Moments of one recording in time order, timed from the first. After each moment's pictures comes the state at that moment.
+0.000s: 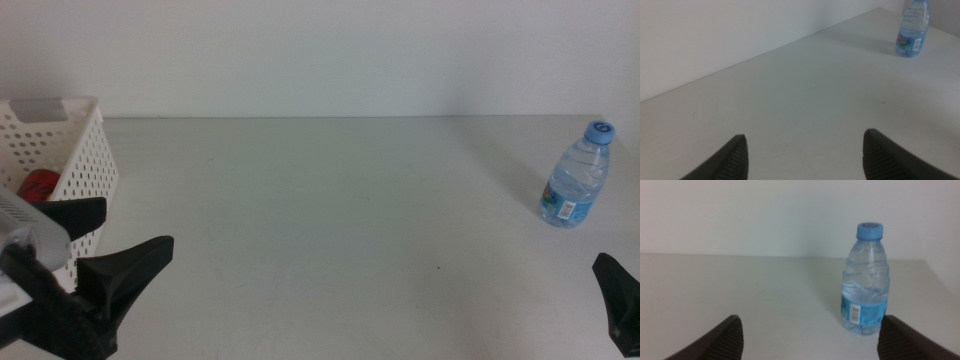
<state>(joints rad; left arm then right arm) -0.58 0.58 -0.53 -0.01 0.35 0.04 0.03 0.82 0.03 -0.14 -0.68 0.15</state>
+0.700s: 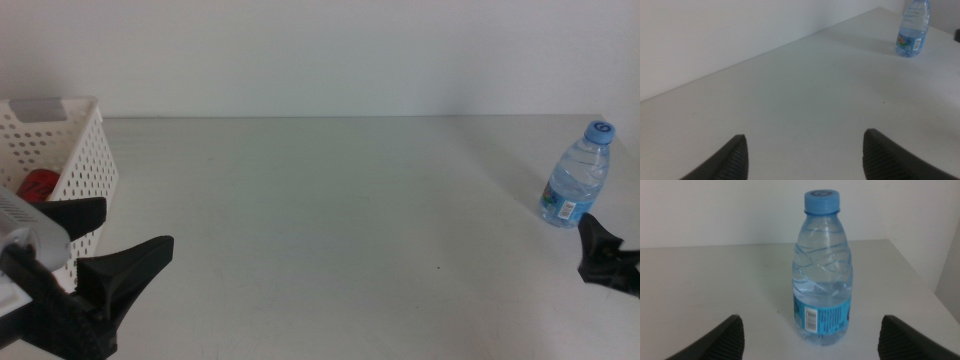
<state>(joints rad) -0.58 0.58 -0.53 -0.01 0.35 0.04 0.03 1.49 -0.12 0.09 -1.13 0.02</state>
